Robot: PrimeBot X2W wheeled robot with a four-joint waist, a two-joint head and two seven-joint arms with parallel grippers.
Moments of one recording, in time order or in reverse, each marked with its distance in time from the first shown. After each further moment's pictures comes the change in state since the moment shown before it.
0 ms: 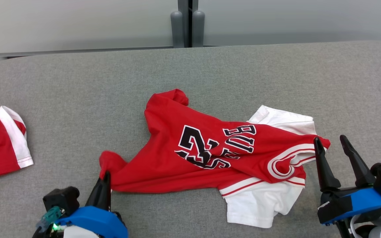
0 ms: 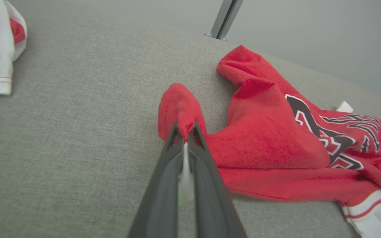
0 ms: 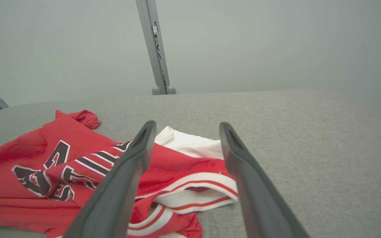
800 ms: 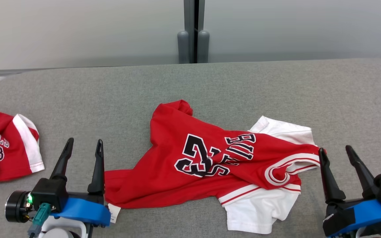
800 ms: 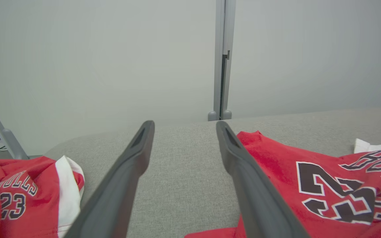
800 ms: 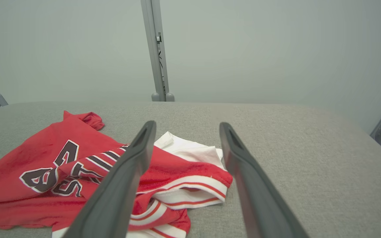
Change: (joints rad) left arm -0.111 0.099 -0.019 0.090 0.213 -0.055 -0.251; right arm 0.066 -0.005 -0.020 -0.071 -0.046 0.000 0.031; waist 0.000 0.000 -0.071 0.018
